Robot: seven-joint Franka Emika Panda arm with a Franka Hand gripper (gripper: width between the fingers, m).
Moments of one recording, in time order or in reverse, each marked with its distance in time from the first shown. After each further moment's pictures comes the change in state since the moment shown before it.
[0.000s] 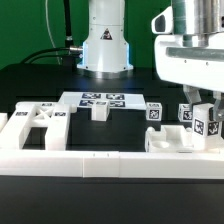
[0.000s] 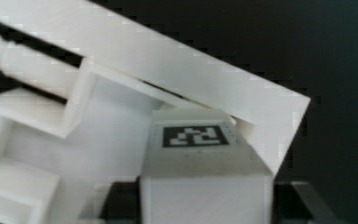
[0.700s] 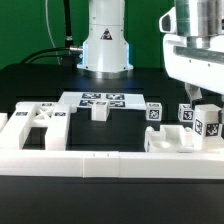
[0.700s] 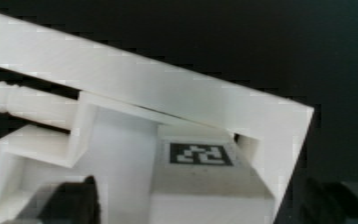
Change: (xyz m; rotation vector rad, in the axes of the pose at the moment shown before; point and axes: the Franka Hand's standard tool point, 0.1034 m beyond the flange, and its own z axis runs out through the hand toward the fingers) arm -0.008 -0.002 0.000 -0.040 -0.034 -0.080
